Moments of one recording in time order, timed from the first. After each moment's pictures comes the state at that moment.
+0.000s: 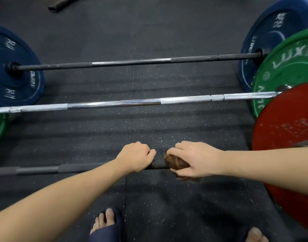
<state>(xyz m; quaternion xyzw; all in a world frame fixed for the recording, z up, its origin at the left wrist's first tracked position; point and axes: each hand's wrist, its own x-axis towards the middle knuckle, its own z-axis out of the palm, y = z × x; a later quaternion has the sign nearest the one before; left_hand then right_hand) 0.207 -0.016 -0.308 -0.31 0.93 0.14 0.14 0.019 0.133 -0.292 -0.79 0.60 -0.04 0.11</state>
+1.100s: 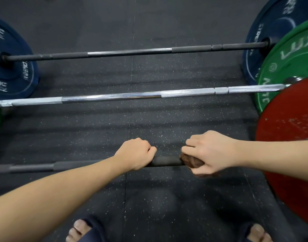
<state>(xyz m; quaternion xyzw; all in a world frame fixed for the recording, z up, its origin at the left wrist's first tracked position) 0.206 -0.016 -0.307 -0.32 0.92 0.17 0.15 -0.012 0.139 -0.289 -0.85 0.53 -0.03 0.00</state>
